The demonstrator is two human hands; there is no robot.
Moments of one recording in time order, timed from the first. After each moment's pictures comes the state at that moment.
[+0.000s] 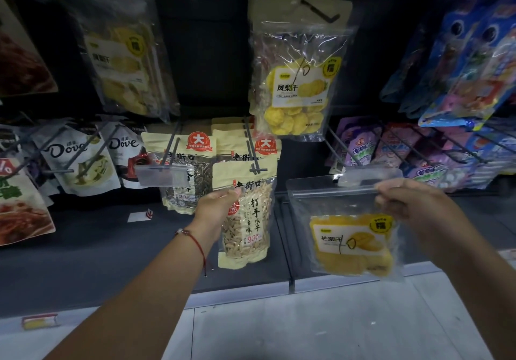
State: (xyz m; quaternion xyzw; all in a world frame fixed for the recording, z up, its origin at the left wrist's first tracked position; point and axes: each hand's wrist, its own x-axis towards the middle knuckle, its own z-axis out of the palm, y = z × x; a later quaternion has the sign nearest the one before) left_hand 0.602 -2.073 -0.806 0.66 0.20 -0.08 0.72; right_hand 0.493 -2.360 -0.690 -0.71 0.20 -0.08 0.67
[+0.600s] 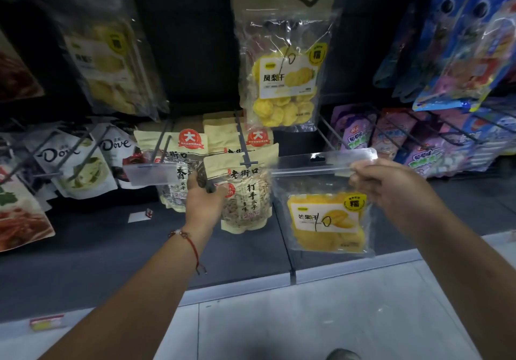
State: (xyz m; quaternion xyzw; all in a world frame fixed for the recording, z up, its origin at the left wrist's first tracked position) left_hand 0.602 -2.071 -0.807 0.75 0.15 0.06 0.64; right_hand 0.507 -2.344 -0.690 -0.69 0.18 -0.05 0.70
